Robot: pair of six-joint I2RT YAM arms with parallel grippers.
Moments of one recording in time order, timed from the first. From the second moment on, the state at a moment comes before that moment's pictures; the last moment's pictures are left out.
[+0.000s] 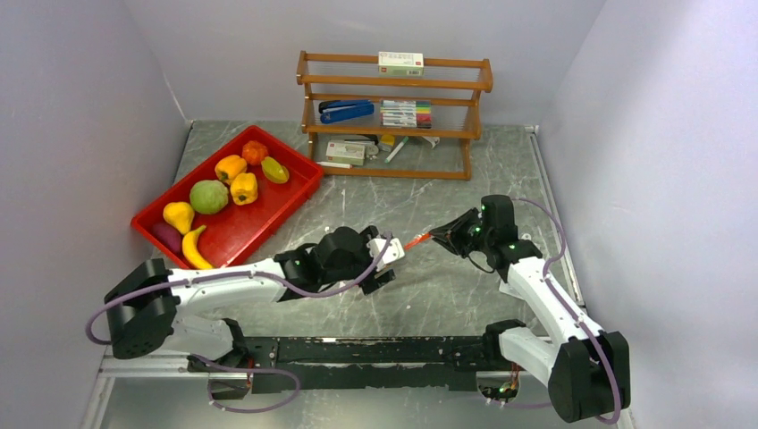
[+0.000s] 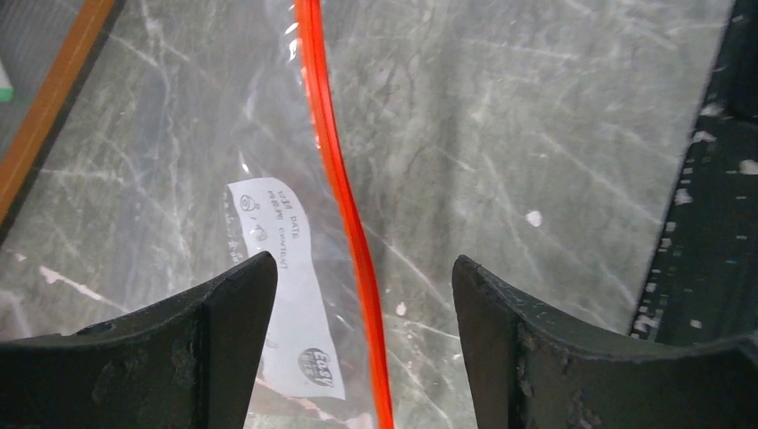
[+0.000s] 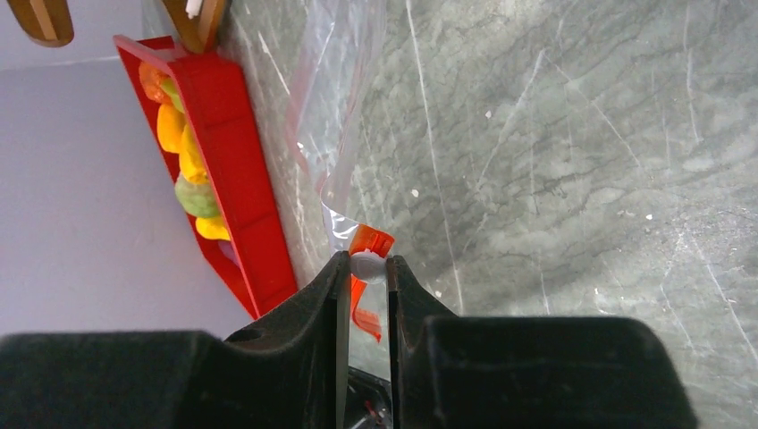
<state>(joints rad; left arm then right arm) -1.10 1.31 0.74 0.09 0.01 0.20 0.20 1.01 0.59 -0.32 -0.29 1.11</state>
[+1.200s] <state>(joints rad) -1.12 1.41 0.70 0.19 -0.22 0.30 0.20 1.02 0.56 -0.30 -0.29 1.12</state>
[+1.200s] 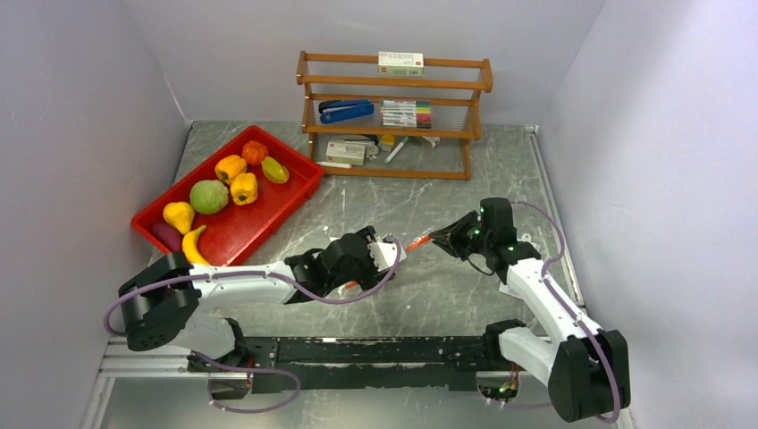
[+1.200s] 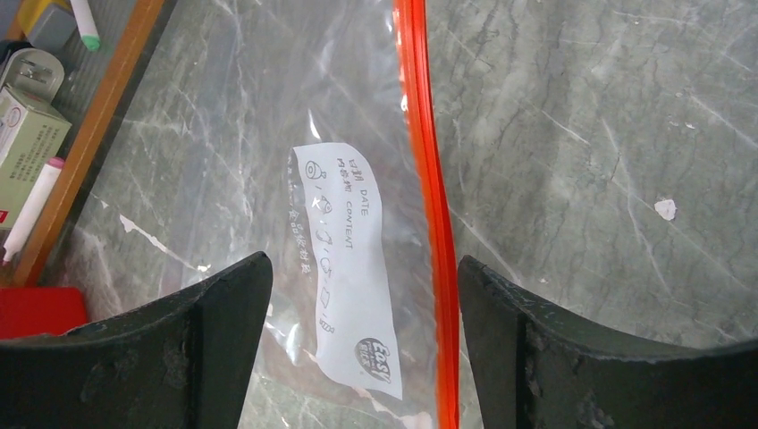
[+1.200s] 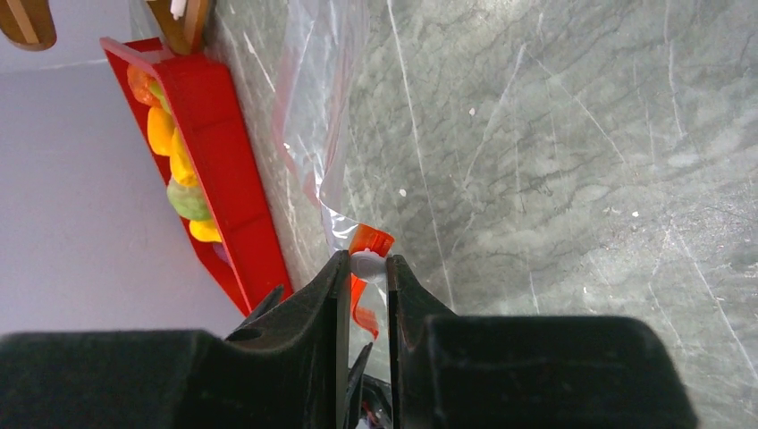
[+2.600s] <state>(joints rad) -1.12 1.45 0.67 0.25 -0.21 0.30 0.21 1.01 0.55 -0.30 -0.28 1.13</state>
